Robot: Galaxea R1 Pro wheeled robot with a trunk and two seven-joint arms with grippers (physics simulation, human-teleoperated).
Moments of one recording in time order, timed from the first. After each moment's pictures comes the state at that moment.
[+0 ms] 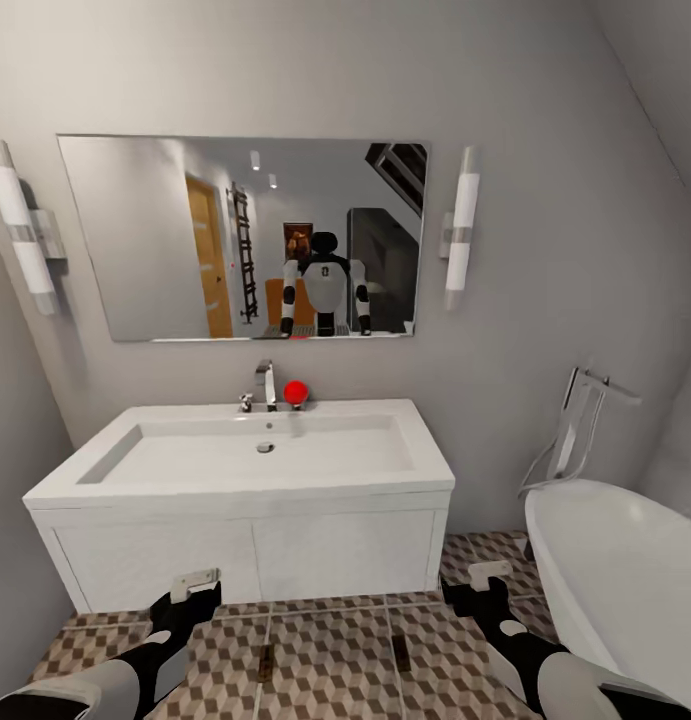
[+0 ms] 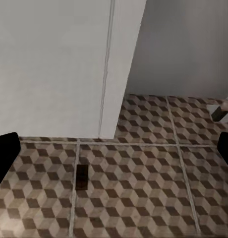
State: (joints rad) left arm -0.70 0.07 -0.13 0.04 0.27 -0.38 0.11; right arm -0.71 -0.04 -0.16 0.01 0.27 -0.36 -0.03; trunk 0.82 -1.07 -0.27
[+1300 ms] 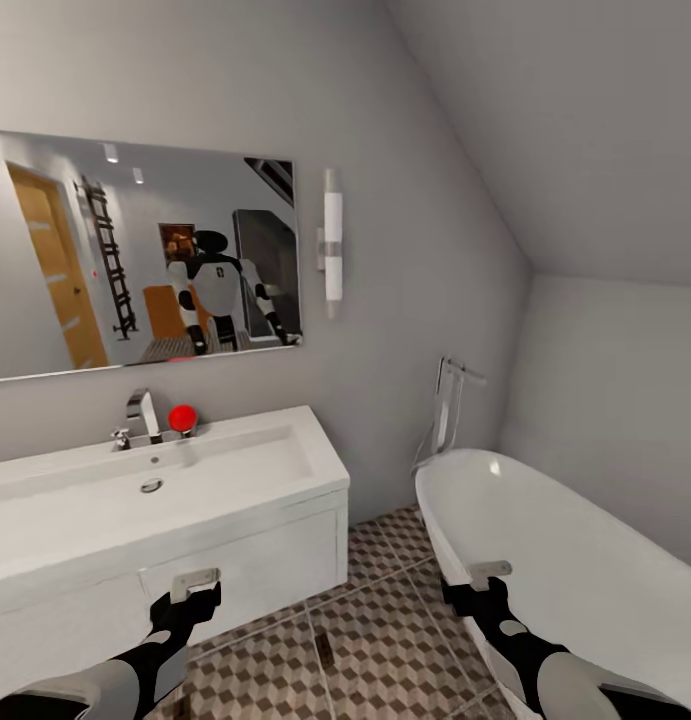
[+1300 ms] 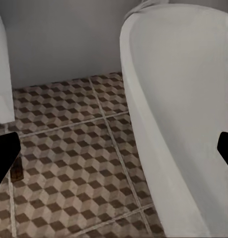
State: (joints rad) left arm -0.70 0.07 -0.13 0.04 0.27 -0.38 0.11; right arm -0.71 -0.04 -0.16 0.01 0.27 -0.36 -0.03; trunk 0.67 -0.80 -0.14
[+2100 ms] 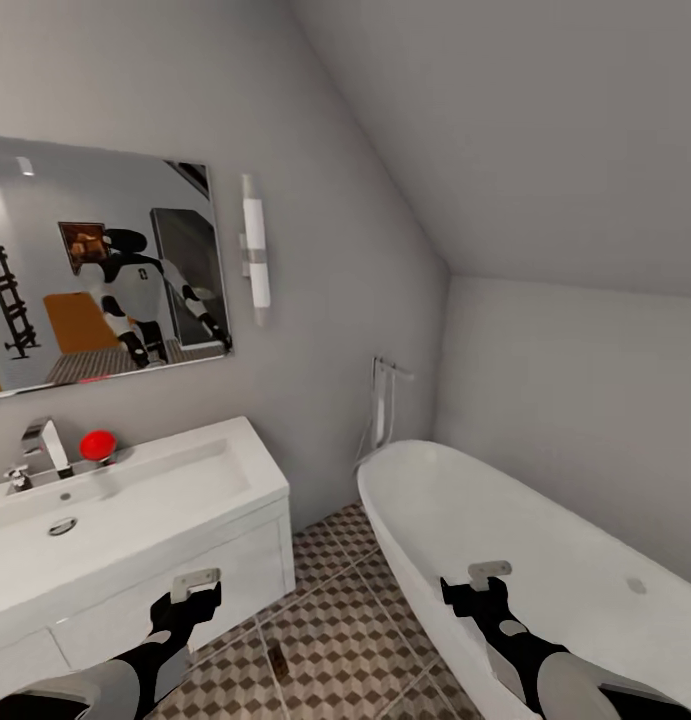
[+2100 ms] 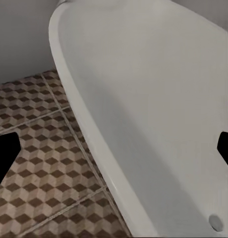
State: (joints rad) left arm -0.70 0.07 -0.13 0.04 0.27 -0.38 0.11; right arm -0.71 -0.04 -0.16 0.01 0.27 -0.36 -0.03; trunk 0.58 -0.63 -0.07
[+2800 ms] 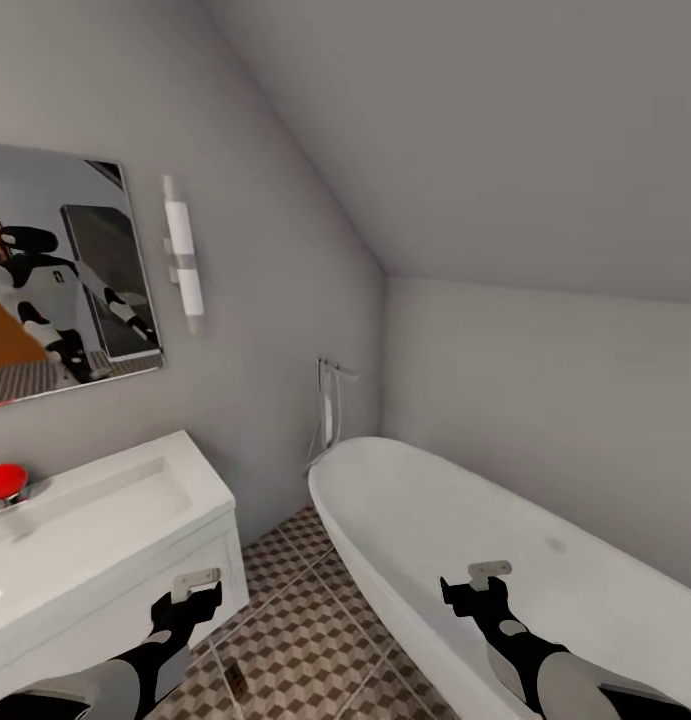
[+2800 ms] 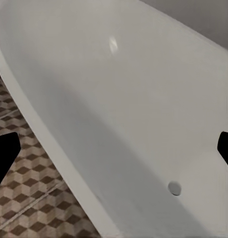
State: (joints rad) left arm -0.70 0.07 -0.13 0.04 0.27 -0.38 0.11; right arm -0.71 -0.04 -0.16 0.01 0.27 -0.36 -0.03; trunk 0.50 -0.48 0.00
